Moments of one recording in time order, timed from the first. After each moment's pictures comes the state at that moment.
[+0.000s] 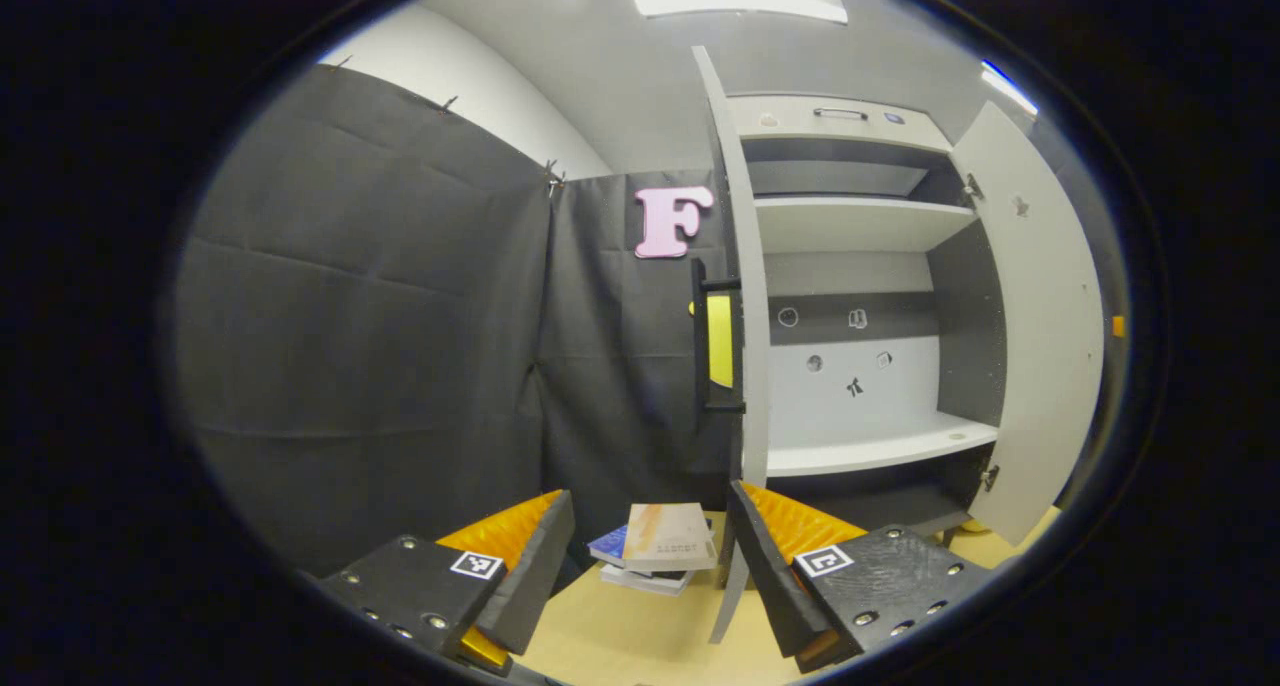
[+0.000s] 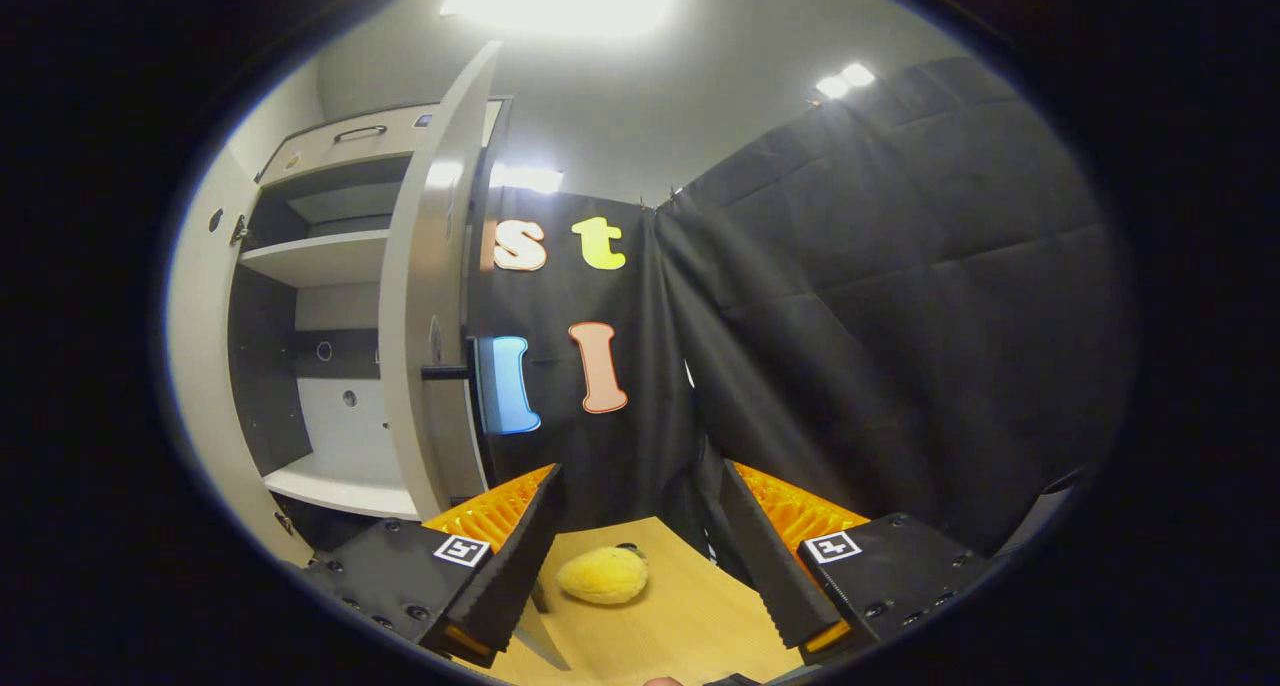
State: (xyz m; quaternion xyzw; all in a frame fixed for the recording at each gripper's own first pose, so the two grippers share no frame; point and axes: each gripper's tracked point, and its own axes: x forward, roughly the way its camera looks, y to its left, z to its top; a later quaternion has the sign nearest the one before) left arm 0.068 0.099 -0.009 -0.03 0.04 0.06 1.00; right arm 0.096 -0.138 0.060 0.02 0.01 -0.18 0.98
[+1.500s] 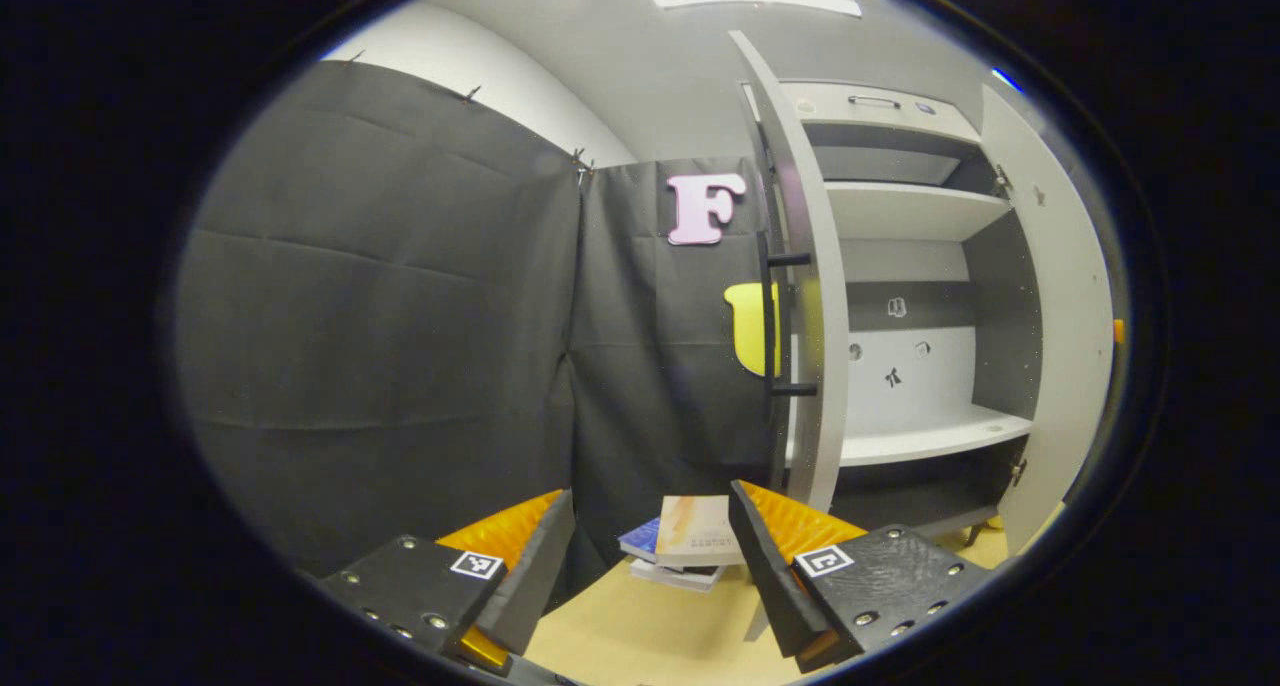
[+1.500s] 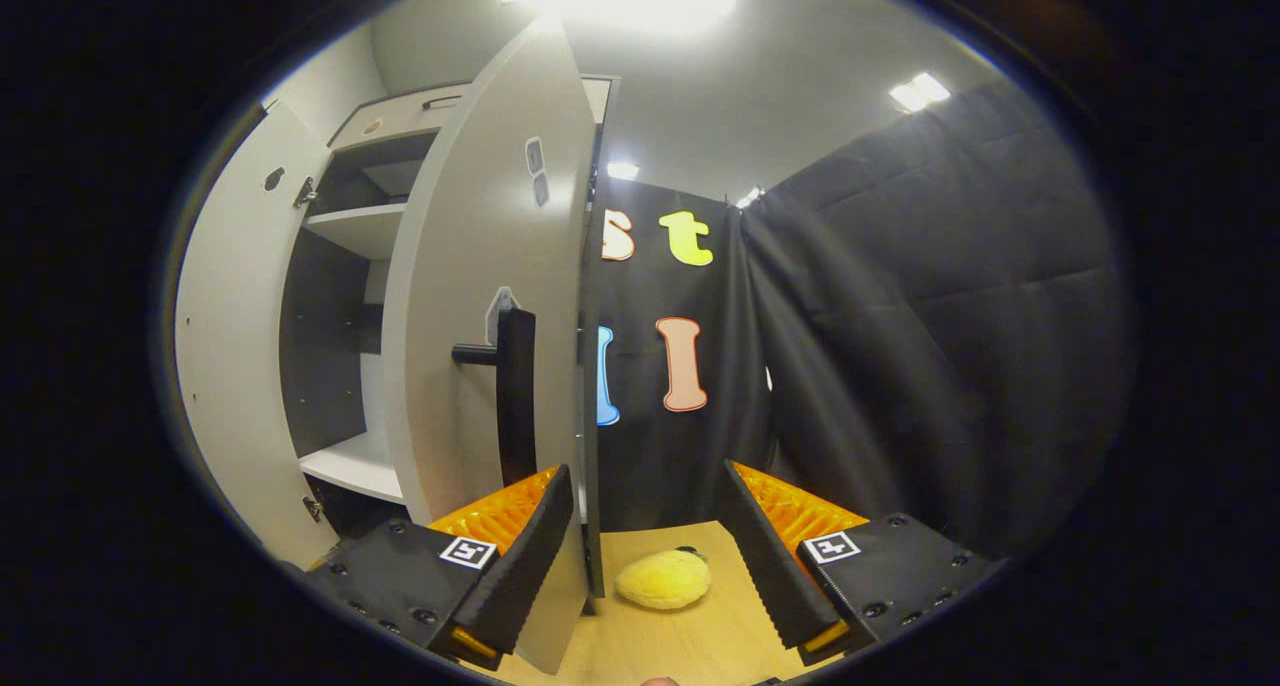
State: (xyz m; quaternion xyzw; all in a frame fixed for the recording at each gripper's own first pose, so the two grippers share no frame) left arm 0.075 0.134 -0.031 -0.03 0.06 0.10 0.99; right arm 0.137 -0.029 0.047 -0.03 0.02 -0.06 1.00
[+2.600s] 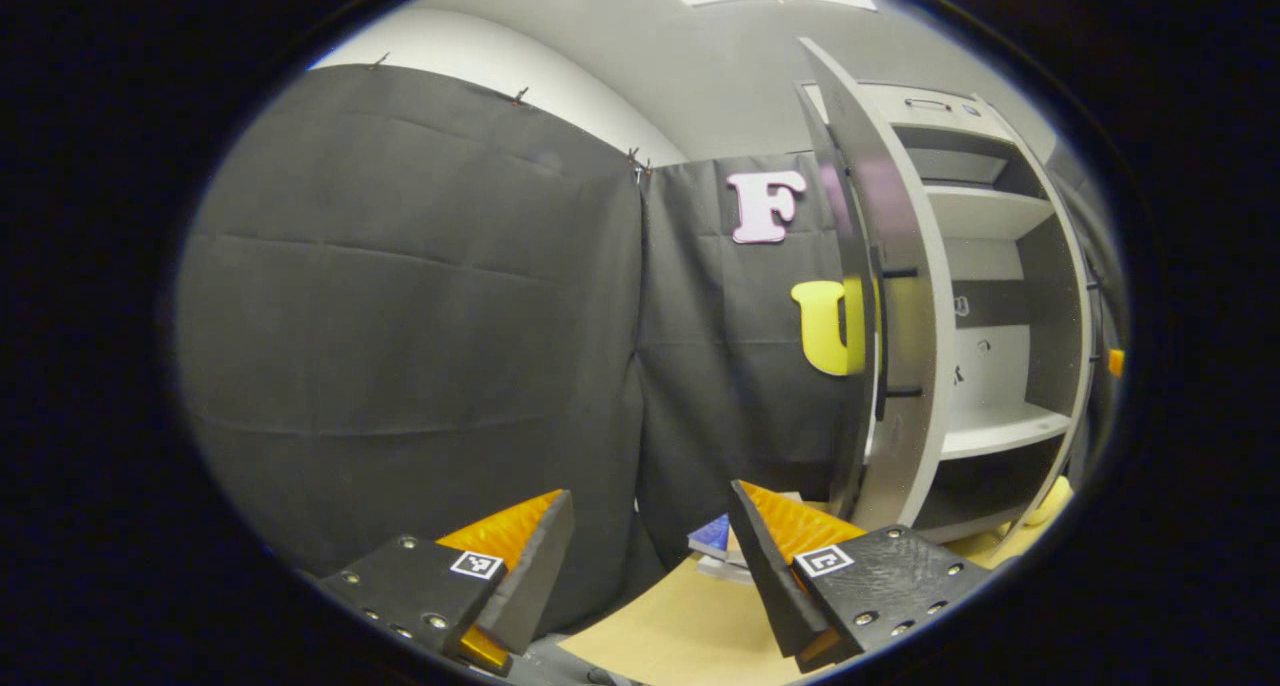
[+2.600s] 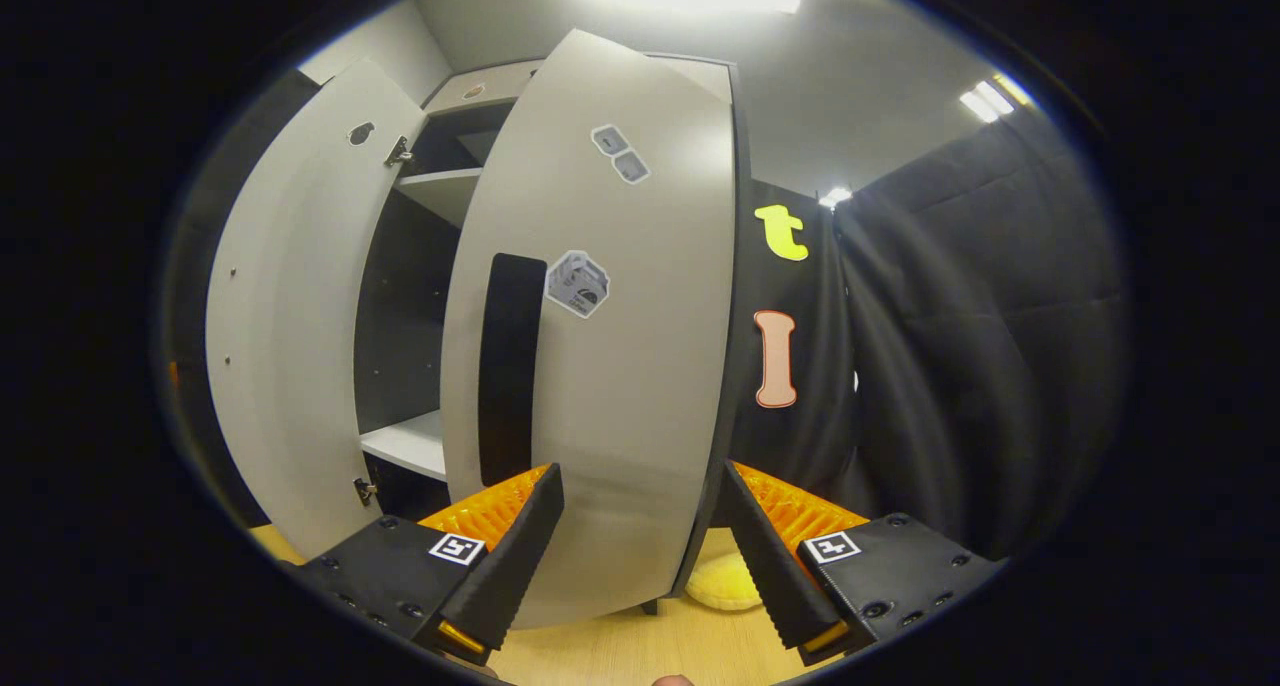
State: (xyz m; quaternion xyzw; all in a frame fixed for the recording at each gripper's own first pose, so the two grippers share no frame) left arm 0.063 0.213 -0.011 -0.03 0.06 0.17 0.98; right arm 0.156 0.050 0.012 -0.06 0.04 0.03 1.00
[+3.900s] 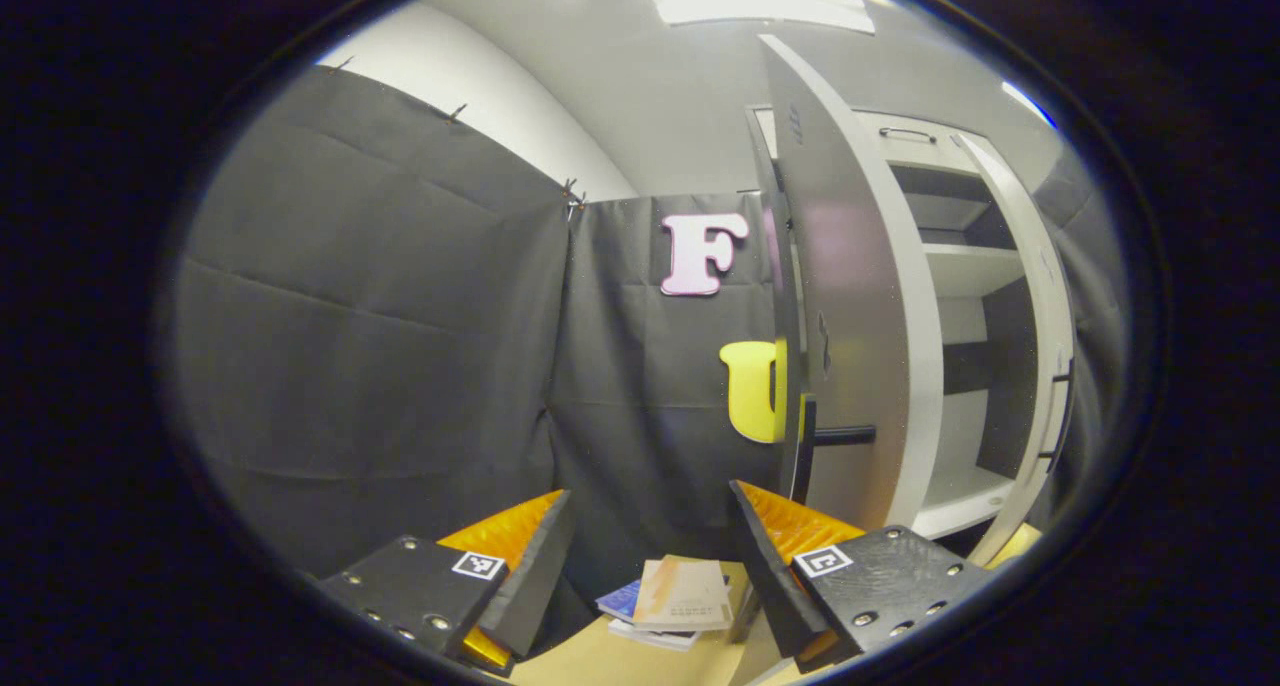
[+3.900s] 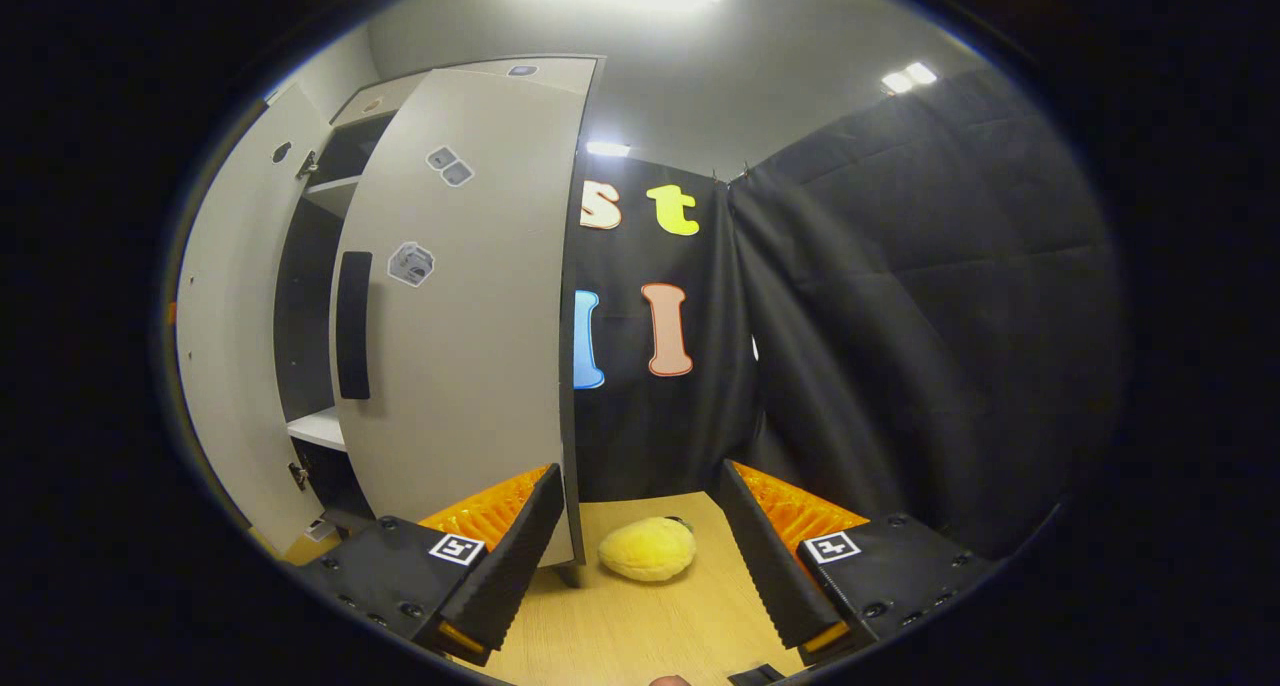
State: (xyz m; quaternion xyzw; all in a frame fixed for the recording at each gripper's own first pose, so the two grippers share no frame) left arm 0.177 0.134 0.065 -0.05 0.01 0.08 1.00; right arm 0.110 -0.058 -0.013 -0.02 0.06 -0.08 0.99
